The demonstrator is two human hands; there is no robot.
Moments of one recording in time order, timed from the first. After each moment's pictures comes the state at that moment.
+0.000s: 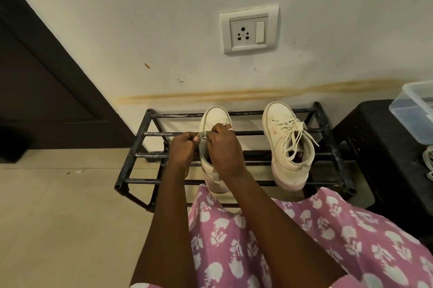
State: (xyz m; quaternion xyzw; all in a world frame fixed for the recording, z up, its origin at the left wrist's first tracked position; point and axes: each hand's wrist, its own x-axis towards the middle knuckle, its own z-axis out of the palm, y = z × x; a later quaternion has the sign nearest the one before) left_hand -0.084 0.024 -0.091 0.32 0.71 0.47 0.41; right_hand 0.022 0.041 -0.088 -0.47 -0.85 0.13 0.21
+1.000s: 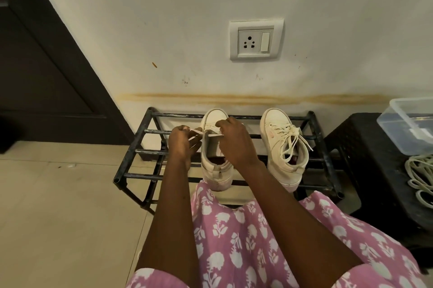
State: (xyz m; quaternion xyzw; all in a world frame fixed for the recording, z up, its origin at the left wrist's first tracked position) left_hand -0.083 0.030 -0.075 0.10 0.60 0.62 0.48; right_hand 0.039 0.055 -0.069 -0.49 -0.82 0.18 0.23
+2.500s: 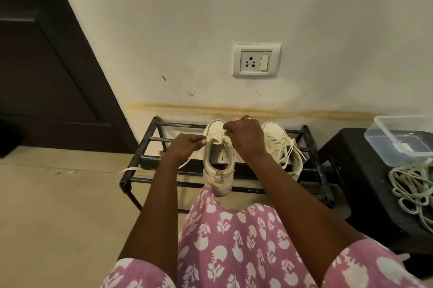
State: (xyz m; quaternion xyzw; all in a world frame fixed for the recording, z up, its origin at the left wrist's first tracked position) left_hand -0.111 0.015 -0.056 0.49 0.71 0.33 0.38; right_hand 0.053 0.071 -0.037 -0.50 -0.85 0.02 0.16
